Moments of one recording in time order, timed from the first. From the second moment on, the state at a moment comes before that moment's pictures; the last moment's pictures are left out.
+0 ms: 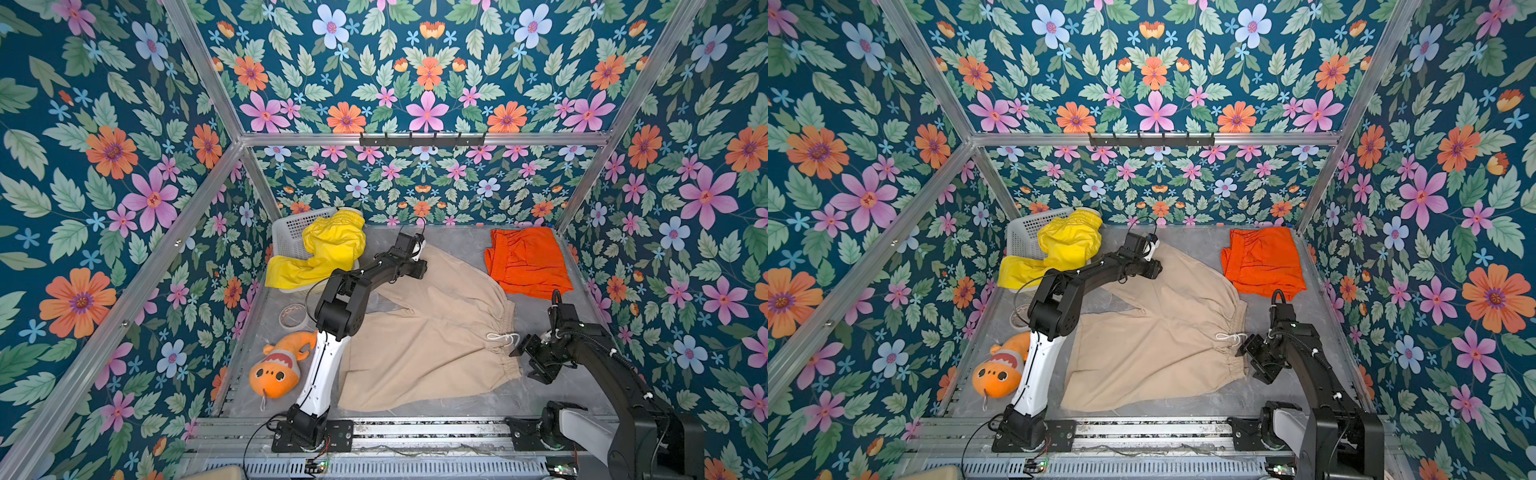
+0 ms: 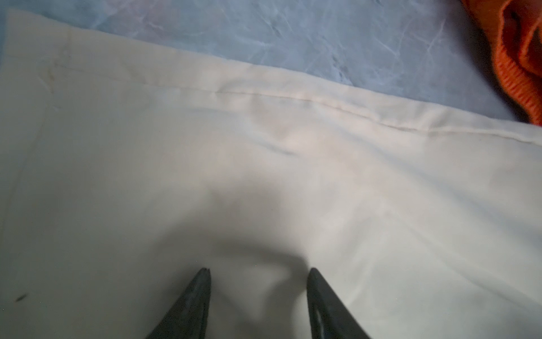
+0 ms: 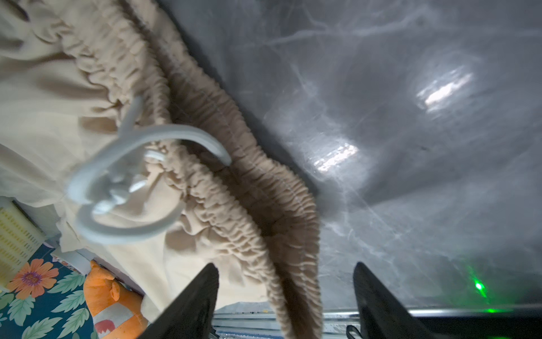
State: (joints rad) left arm -0.51 2.38 1.79 -0.23 0.15 -0.07; right arm -0.09 1.08 0.59 -0.98 -0.40 0.71
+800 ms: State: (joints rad) left arm -0.49 2.29 1.81 -0.34 0.12 -0.05; right arm 0.06 1.14 0.49 -0.77 -0.60 0.84
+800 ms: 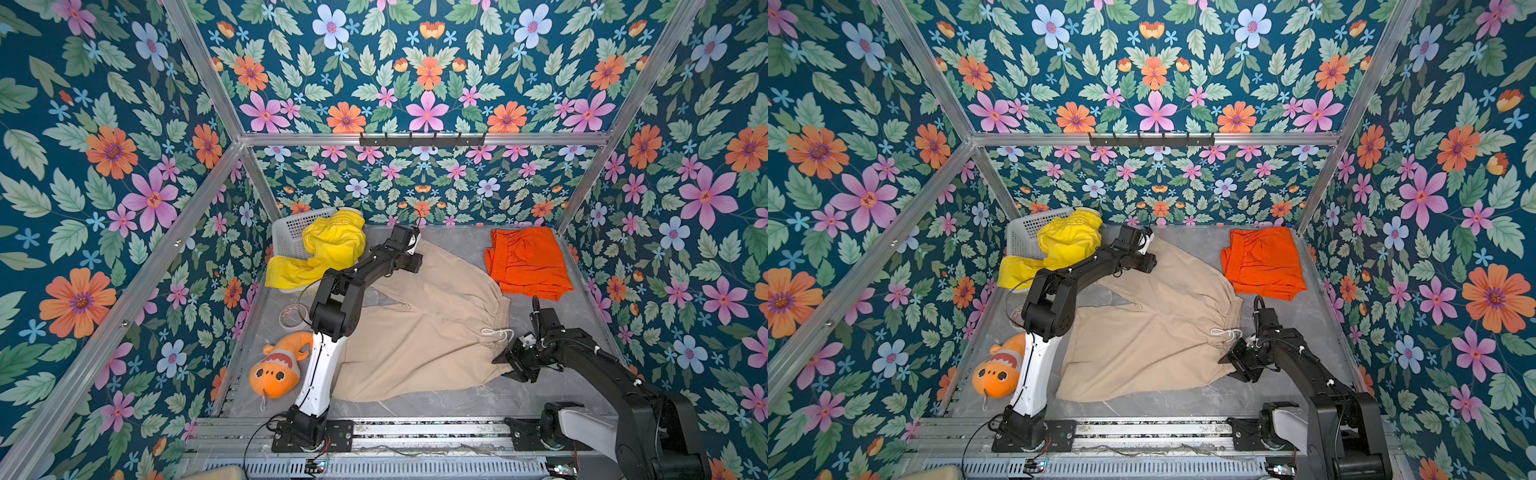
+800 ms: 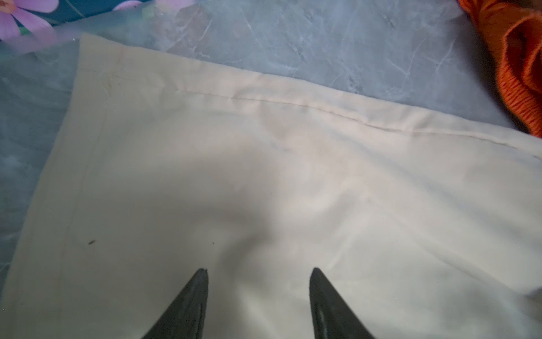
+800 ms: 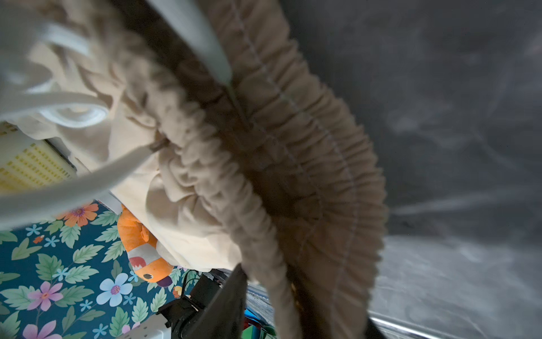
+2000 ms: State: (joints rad) left arm -0.51 0.80 0.62 -1.15 0.10 -1.23; right arm 0.06 1.05 0.53 -0.77 -0.60 0.84
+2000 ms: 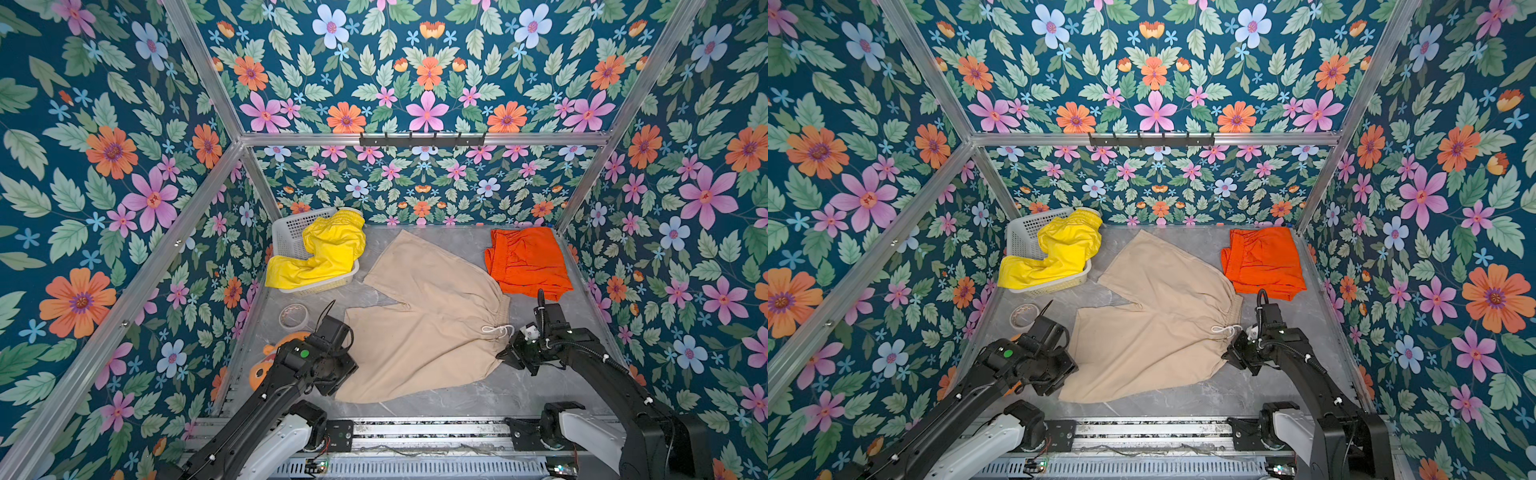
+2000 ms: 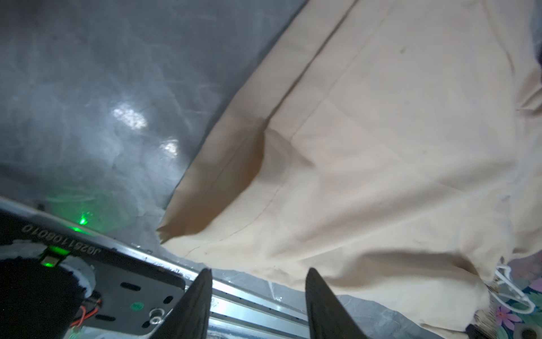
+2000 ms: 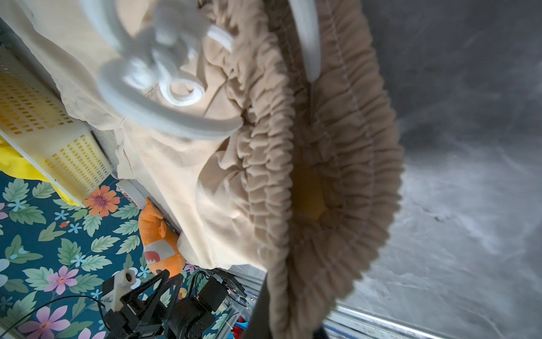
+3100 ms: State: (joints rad) left arm -0.51 0.99 0.46 -1.10 0.09 -1.31; right arm 0.06 1.00 0.51 -0.74 -0.60 0.86
